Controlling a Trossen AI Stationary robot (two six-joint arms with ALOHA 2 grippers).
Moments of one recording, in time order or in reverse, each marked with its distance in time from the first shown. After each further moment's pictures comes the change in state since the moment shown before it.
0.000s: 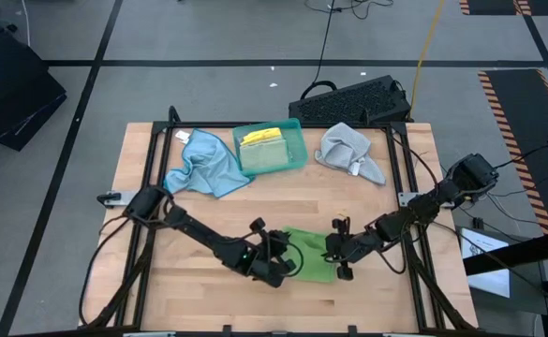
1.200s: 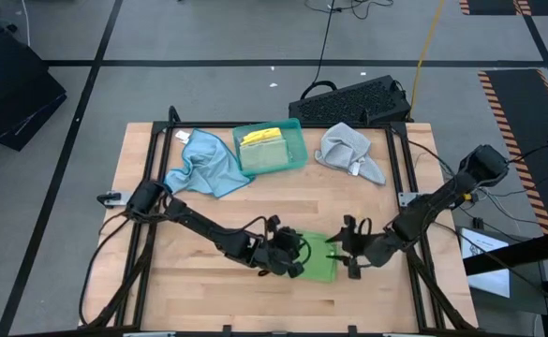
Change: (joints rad) left arm 0.054 -0.028 0.000 0.242 0.239 0.202; right arm 0.138 -0.190 -0.093 0.088 0.302 -0.062
